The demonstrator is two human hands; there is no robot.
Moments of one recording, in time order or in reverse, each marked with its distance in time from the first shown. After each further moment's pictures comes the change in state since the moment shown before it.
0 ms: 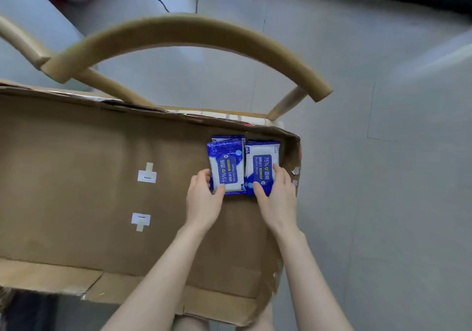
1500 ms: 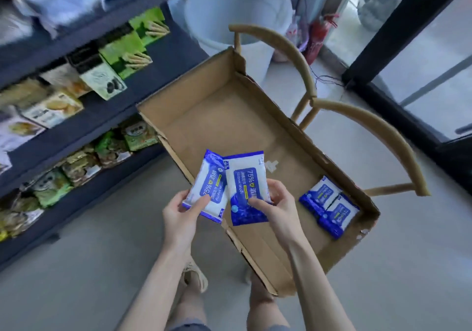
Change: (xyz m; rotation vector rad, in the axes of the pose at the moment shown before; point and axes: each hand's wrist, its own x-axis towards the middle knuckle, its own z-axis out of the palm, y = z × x) left_hand -0.296 -0.135 -0.195 -1.244 0.686 -0.216; right_hand -0.266 -0.152 0.023 0.372 -0.730 -0.347
